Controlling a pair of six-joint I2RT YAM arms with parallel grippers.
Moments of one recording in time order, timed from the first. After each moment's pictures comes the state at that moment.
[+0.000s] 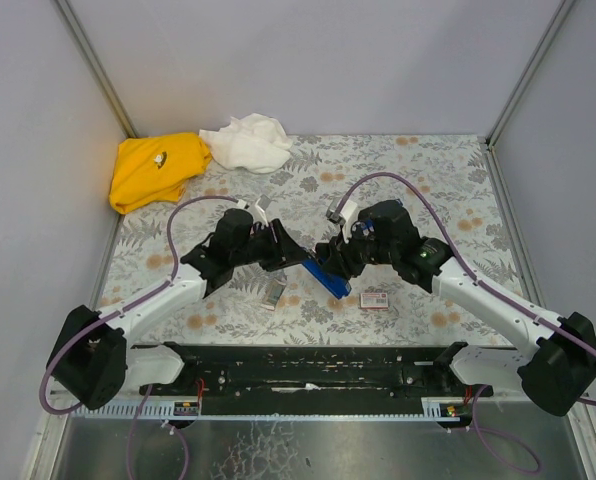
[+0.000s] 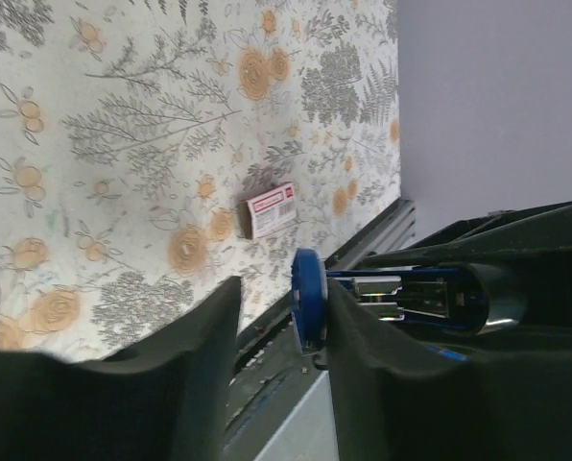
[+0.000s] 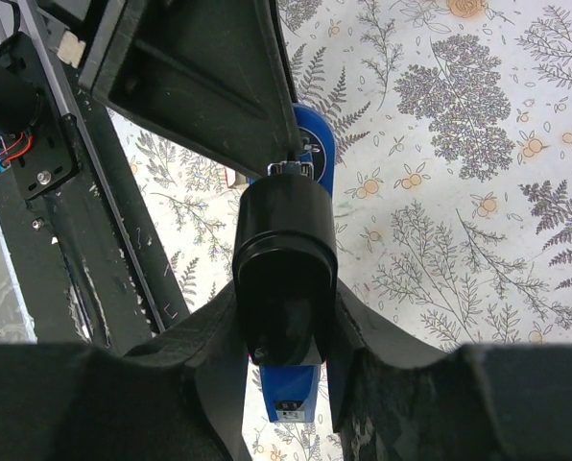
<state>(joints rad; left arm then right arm) -0.58 1.23 0.73 -0.01 0.41 -0.95 0.69 1.20 0.91 -0.30 -0.46 -0.03</state>
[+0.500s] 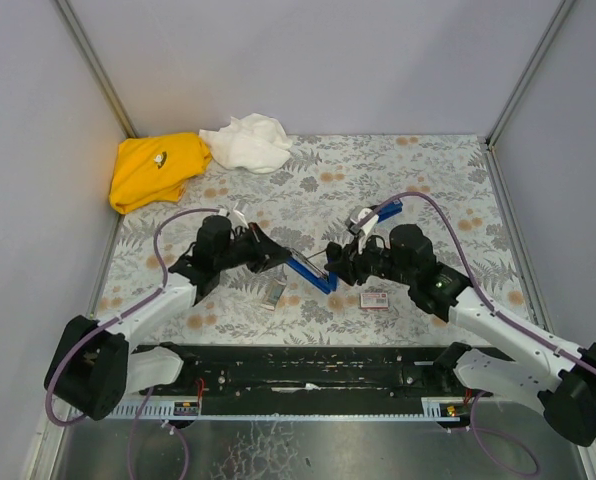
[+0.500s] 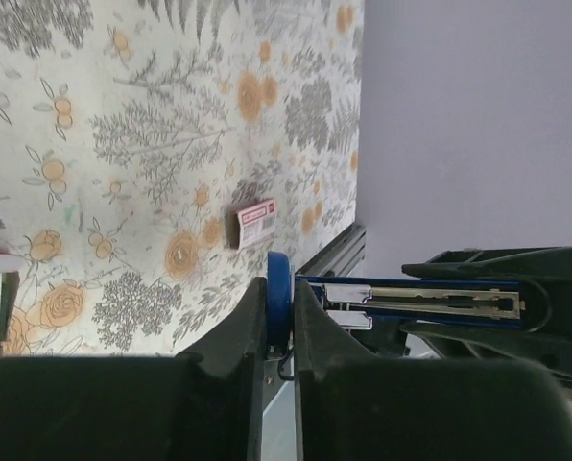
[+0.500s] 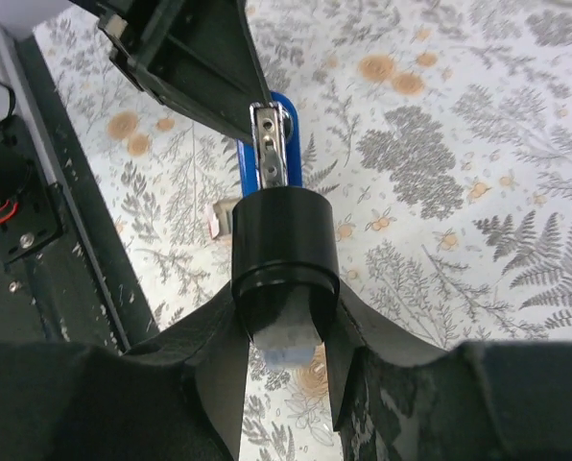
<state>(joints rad) -0.47 1.20 0.58 0.17 0.50 -1.09 0.71 1.01 0.70 -0.06 -0.35 0.04</state>
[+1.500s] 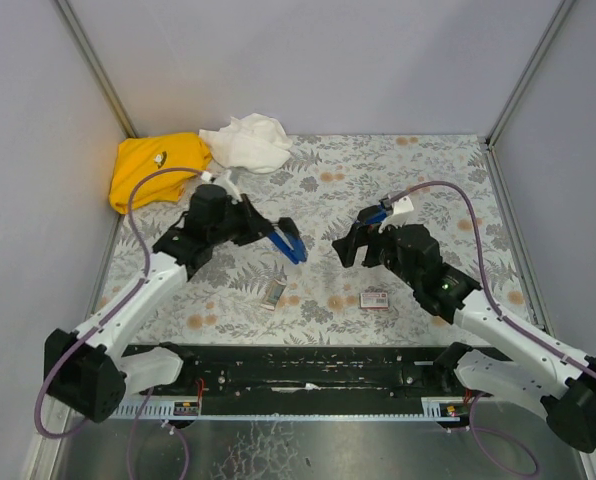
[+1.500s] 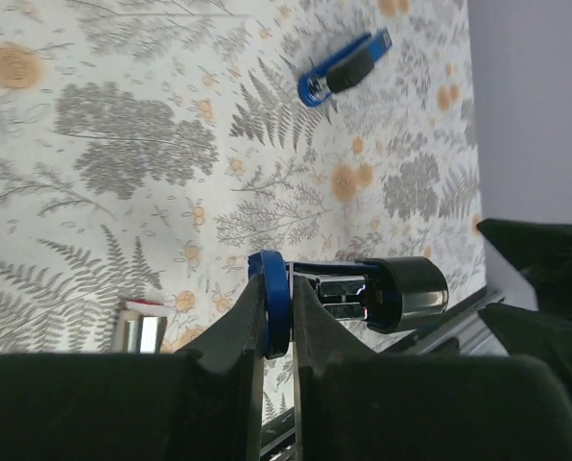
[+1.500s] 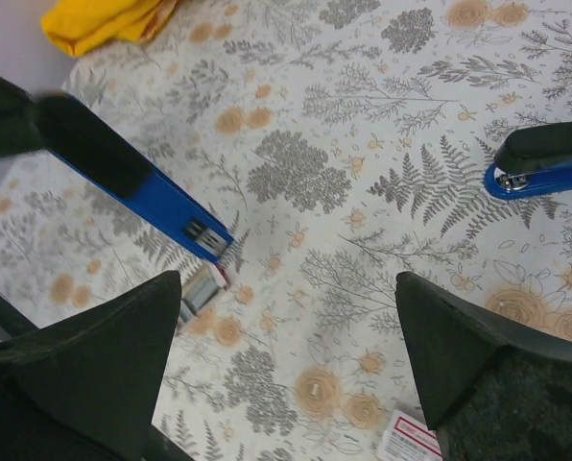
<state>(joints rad) -0.38 1.12 0.89 -0.28 0.28 -0.75 0.70 0.94 0.65 -0.03 0.09 0.39</state>
